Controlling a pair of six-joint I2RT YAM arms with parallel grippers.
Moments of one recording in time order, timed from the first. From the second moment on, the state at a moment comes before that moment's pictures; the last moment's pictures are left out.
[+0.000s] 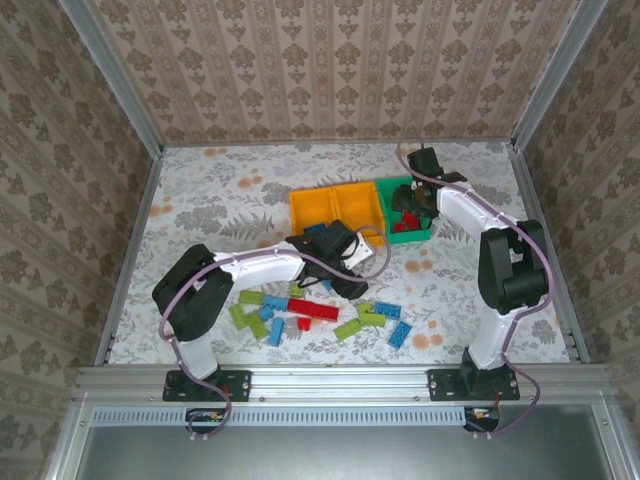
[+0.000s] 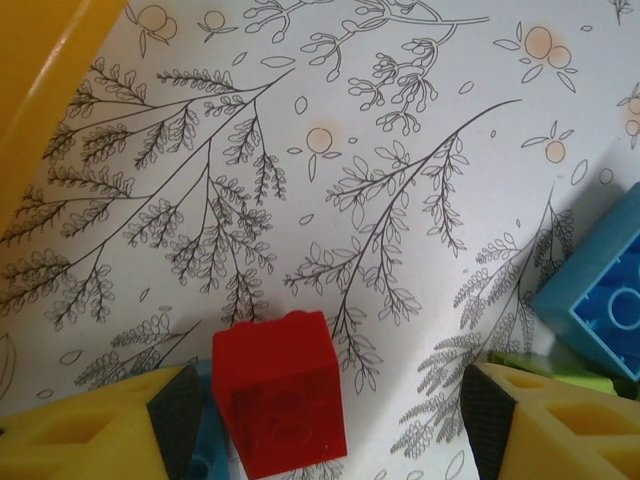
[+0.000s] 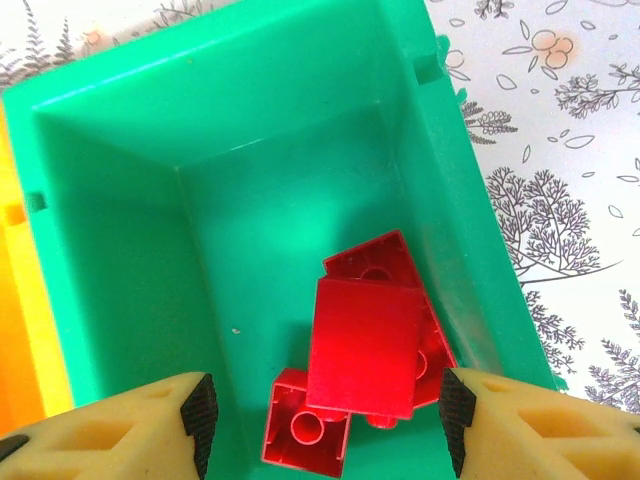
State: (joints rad) left arm -0.95 1.80 1.13 -0.38 0.18 0.04; right arm 0.19 1.83 1.38 -0.59 0.06 0.40
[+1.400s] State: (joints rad) left arm -0.99 1.87 1.18 -0.41 0.10 0.08; right arm 0.12 1.61 1.20 -0.59 0.04 0.42
